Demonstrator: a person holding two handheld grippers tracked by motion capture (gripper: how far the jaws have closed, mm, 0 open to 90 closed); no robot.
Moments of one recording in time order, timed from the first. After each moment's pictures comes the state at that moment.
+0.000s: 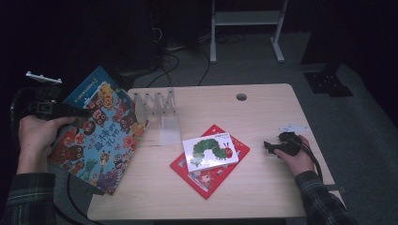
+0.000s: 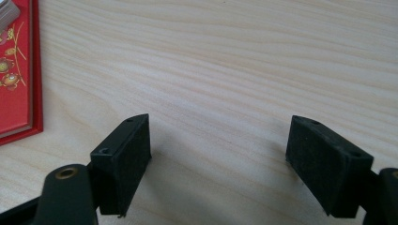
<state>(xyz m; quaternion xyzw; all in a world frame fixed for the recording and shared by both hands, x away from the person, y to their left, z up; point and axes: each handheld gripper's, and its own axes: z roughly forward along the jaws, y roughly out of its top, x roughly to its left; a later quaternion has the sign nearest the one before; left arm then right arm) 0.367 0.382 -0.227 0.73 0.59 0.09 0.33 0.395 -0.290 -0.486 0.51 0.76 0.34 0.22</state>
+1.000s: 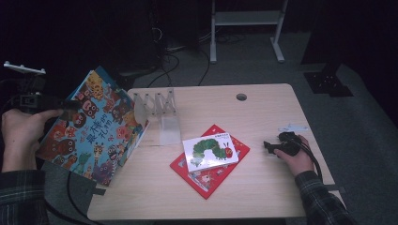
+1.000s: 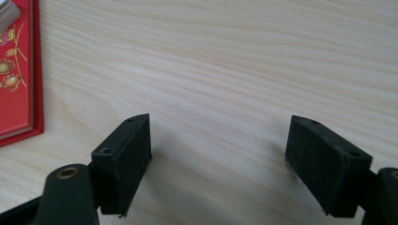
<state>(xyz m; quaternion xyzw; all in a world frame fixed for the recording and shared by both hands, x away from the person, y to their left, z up) 0.357 0.392 -0.193 0.71 0.60 0.13 0.35 0.395 -0.289 -0.486 0.51 0.76 0.34 0.22</state>
